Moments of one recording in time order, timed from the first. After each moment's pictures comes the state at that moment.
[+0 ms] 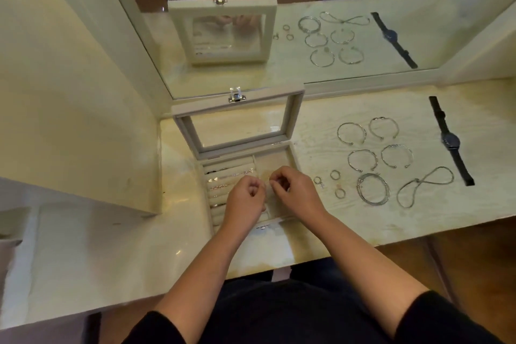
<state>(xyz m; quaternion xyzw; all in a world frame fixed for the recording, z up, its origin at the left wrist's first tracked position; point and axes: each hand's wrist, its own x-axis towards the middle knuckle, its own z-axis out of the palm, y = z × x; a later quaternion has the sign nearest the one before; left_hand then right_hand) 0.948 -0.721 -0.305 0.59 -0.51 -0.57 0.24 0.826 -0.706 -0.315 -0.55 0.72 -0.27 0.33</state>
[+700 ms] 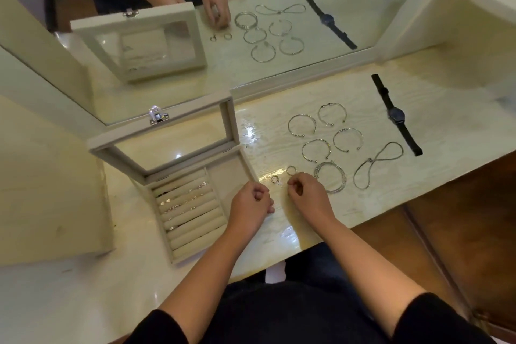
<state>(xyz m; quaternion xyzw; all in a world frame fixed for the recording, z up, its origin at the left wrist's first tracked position) 0.868 -0.708 -0.313 0.55 -0.53 -0.62 0.15 0.739 -0.658 -0.336 -0.40 0.83 -0.26 0.29</state>
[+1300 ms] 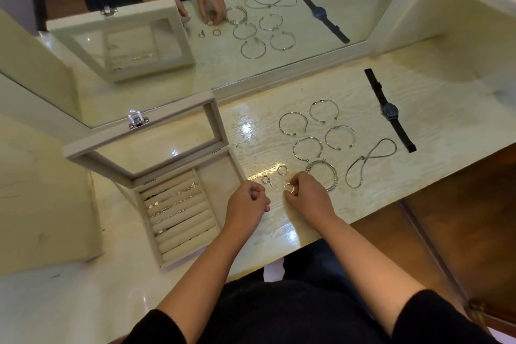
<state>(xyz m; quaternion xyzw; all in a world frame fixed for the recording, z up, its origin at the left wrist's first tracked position) 0.854 -0.705 -0.314 0.56 -0.55 -0.61 0.13 0.719 -0.653 -0.342 -0.41 0.85 -0.16 0.29</state>
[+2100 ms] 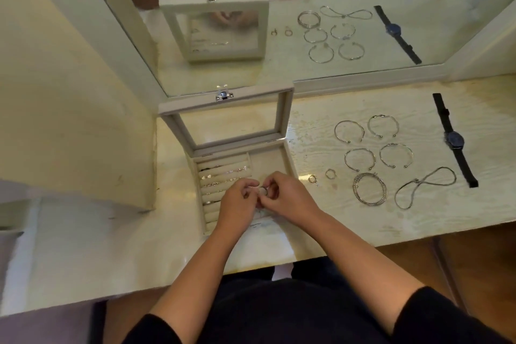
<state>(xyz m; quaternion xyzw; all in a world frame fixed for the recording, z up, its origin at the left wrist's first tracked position) 0.941 -0.713 -0.308 0.64 -0.49 -0.55 0.21 0.818 -0.699 -0.311 -0.56 0.69 -0.21 0.41</state>
